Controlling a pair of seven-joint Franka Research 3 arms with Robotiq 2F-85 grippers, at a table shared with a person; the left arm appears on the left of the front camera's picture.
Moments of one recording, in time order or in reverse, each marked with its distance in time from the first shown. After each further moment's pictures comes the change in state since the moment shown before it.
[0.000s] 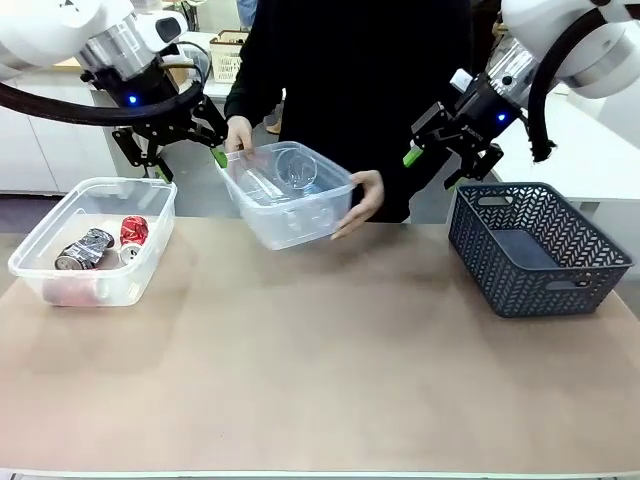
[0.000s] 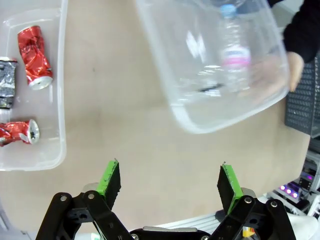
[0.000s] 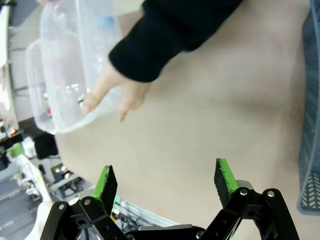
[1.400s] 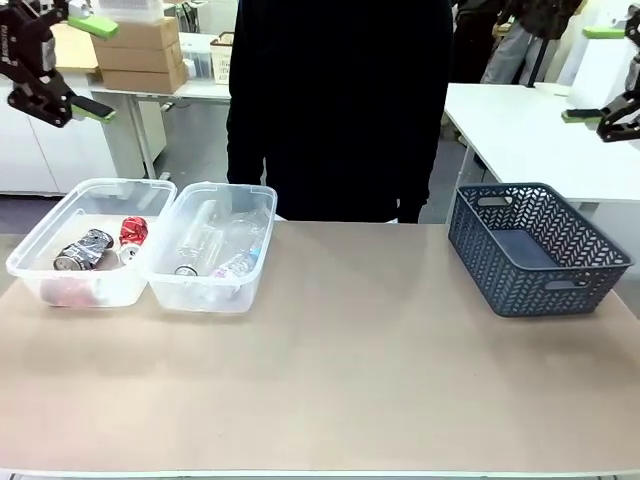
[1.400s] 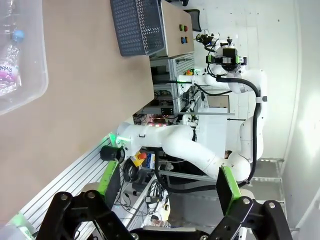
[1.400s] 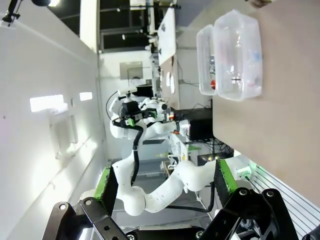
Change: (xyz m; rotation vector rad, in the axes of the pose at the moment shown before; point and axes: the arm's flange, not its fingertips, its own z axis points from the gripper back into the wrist) left arm -0.071 0.098 0.128 -0.895 0.082 -0.054; right arm -0.130 -0.103 0.170 0.846 -0.088 -0.162
